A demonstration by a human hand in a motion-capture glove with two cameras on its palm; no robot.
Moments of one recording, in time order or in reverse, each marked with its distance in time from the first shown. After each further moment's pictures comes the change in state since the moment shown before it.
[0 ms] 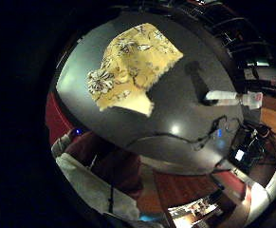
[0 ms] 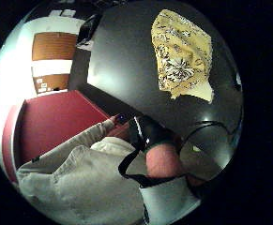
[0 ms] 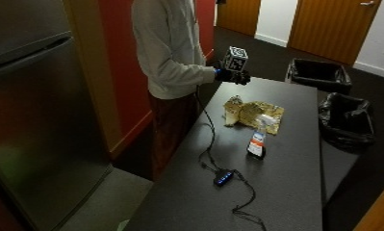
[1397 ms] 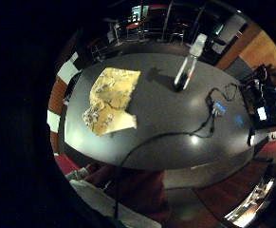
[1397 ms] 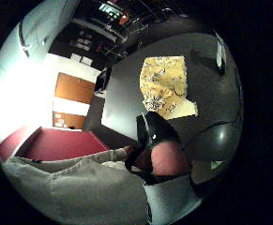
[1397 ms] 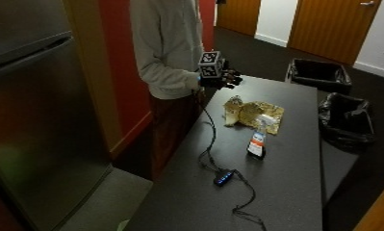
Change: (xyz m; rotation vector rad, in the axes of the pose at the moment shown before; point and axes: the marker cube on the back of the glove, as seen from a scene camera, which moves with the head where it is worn) arm 0.117 0.099 -0.031 0.545 -0.245 0.384
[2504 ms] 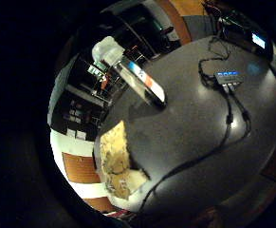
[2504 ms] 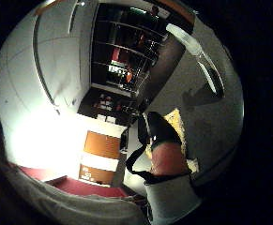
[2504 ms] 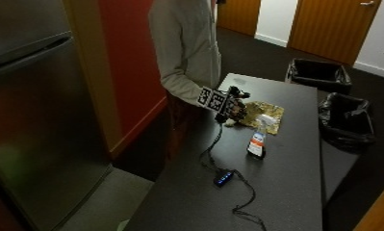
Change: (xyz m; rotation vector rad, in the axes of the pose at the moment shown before) arm 0.136 -0.084 0.034 0.484 -0.415 0.517
